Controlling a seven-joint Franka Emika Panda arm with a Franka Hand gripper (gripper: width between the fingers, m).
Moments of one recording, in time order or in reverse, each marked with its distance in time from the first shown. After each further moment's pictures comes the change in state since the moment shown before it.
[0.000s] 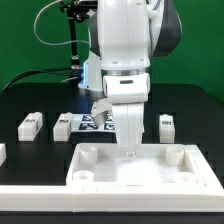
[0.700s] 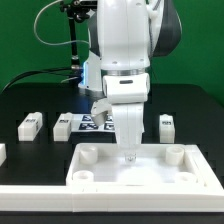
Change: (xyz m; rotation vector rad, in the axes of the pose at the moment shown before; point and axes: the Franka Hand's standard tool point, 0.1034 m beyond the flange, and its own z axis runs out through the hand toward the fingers) arm -0.001 0.000 0.000 0.000 0.000 0.001
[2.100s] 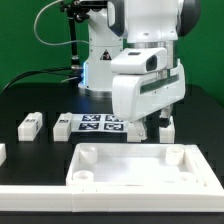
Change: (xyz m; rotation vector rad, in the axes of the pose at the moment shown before) arm 0.050 0.002 -0.043 -0.041 0.014 0.709
